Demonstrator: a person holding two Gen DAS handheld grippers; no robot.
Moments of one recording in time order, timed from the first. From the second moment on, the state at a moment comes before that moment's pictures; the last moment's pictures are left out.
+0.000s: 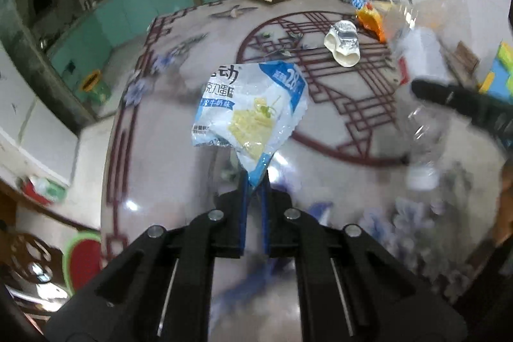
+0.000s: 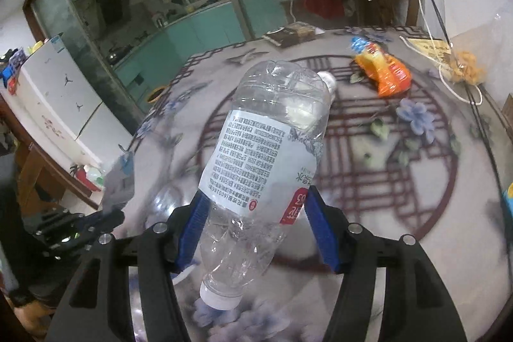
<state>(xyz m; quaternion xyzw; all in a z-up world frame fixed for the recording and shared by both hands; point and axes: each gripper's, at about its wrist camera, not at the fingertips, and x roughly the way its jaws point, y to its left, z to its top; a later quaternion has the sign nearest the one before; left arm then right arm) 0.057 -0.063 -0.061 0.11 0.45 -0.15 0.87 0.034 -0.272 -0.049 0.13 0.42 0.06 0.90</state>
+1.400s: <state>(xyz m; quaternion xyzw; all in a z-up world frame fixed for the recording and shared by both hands) -0.007 0.064 -0.019 0.04 0.37 -0.11 0.92 -0.037 -0.129 -0.022 0.06 0.37 0.11 0.92</state>
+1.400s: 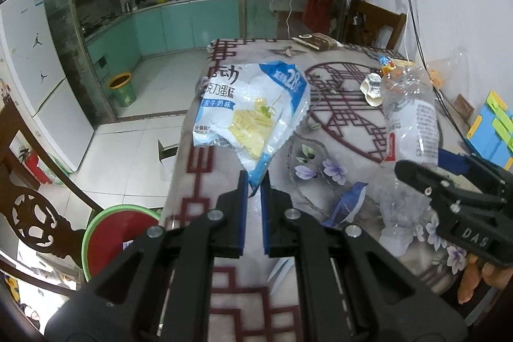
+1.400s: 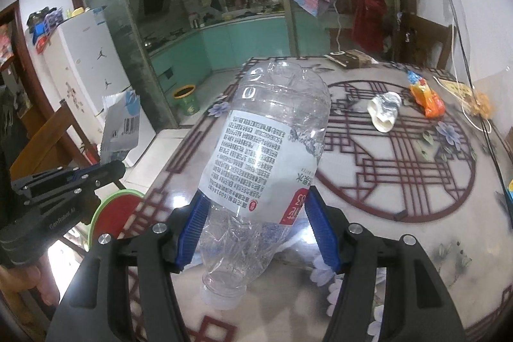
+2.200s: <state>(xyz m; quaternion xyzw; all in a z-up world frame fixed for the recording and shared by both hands) -0.004 0.145 -0.028 -0.02 0.39 -0.05 0.92 -0.029 -0.042 -0.035 0.02 0.38 0.18 0.91</state>
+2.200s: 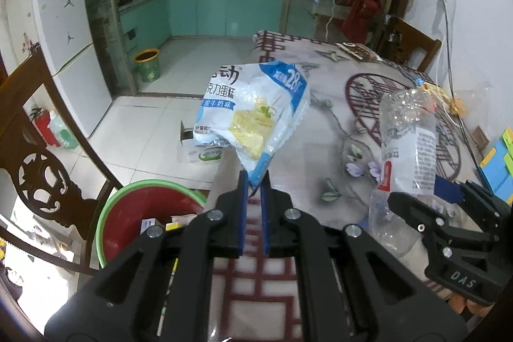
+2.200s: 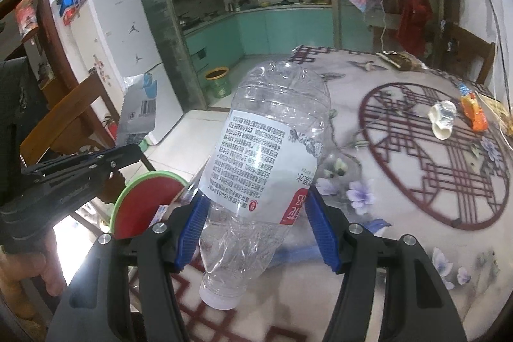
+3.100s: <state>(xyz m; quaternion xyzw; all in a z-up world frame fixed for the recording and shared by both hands) 0.004 0.245 -0.051 -0.07 0.42 0.07 0.90 0.004 0.065 -0.062 0.06 0.43 0.29 0.85</state>
